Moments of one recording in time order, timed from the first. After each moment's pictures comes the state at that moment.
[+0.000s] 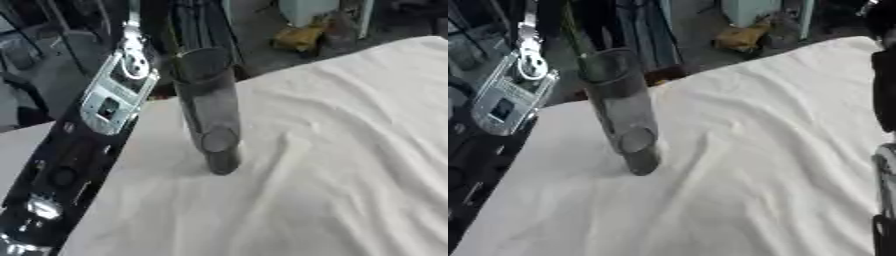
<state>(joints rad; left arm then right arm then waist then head) -1.19 0.27 -0.19 -1.23 -0.29 0.15 0.37 -0.63 -0.24 -0.12 -1.98 0.09 -0.41 0.16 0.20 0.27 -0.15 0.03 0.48</state>
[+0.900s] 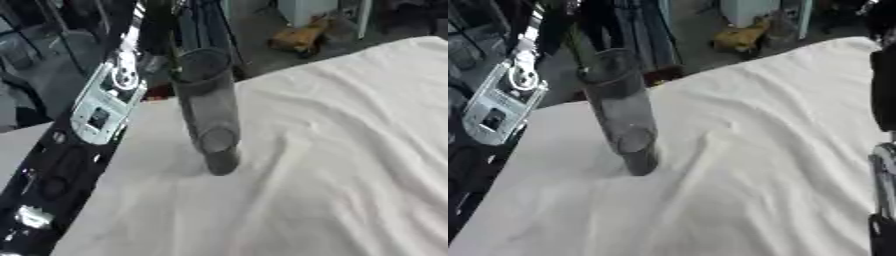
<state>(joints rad) -1.14 0.32 -0.21 -1.25 -0.38 0.16 0.20 -0.63 -0.23 -0.13 -1.98 0.09 -0.41 0.14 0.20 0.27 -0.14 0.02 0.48</state>
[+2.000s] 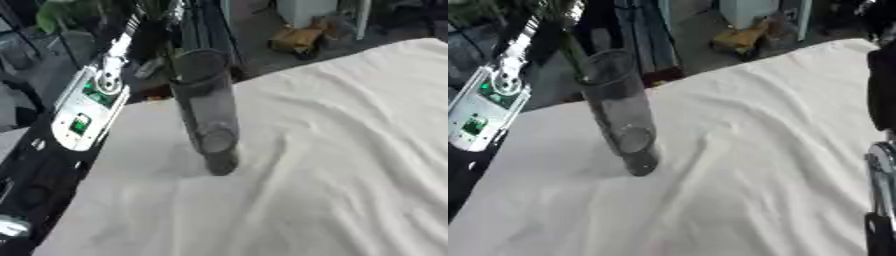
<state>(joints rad) -1.12 0.36 -0.22 -1.30 -0.43 0.16 0.04 -0.63 -0.23 -0.13 -1.98 0.09 -0.41 0.13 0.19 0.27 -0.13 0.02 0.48</state>
